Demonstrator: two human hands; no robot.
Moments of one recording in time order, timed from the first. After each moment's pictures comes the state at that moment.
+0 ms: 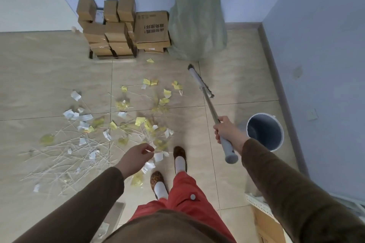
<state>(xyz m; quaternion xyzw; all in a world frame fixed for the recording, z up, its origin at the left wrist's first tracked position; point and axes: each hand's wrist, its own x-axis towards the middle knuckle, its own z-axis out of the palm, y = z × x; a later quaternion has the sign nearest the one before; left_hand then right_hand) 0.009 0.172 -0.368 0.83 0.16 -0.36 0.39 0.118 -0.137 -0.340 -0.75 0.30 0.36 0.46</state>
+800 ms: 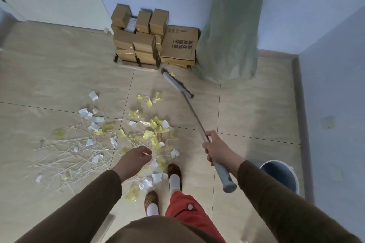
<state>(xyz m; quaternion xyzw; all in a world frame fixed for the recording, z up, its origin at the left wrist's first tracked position) 0.124 0.202 -0.373 0.81 0.26 -0.32 0.41 0.249 -0.070 -0.323 -0.79 0.12 0.46 0.39</state>
